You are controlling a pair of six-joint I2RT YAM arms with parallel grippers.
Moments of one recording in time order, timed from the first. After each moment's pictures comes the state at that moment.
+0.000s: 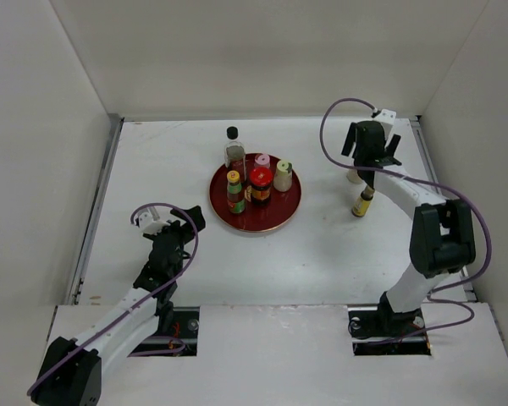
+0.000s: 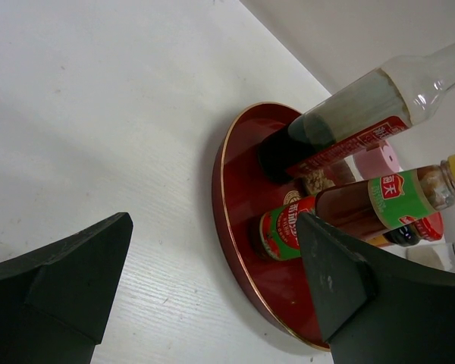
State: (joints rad) left arm -0.42 0.68 0.05 0.48 -0.51 -0.79; right arm 0.18 1.67 1.19 0.00 0.57 0.28
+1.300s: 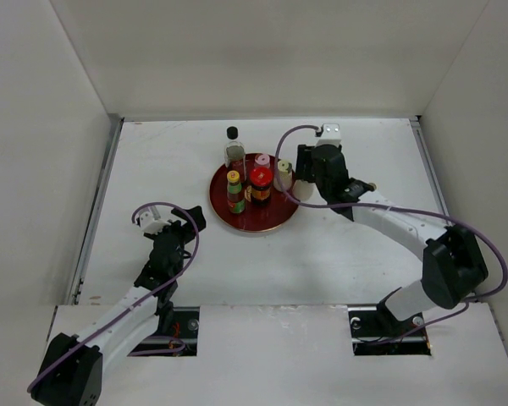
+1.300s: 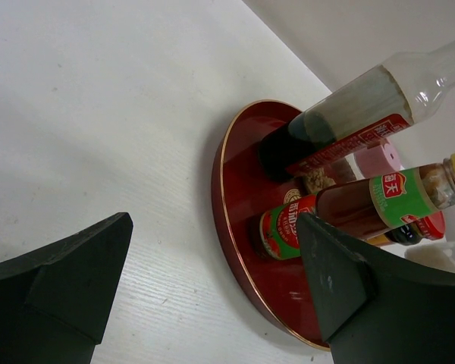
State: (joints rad) left arm -0.42 0.70 0.05 0.50 -0.50 -0.79; right arm 0.58 1.49 1.06 0.04 0.46 0.28
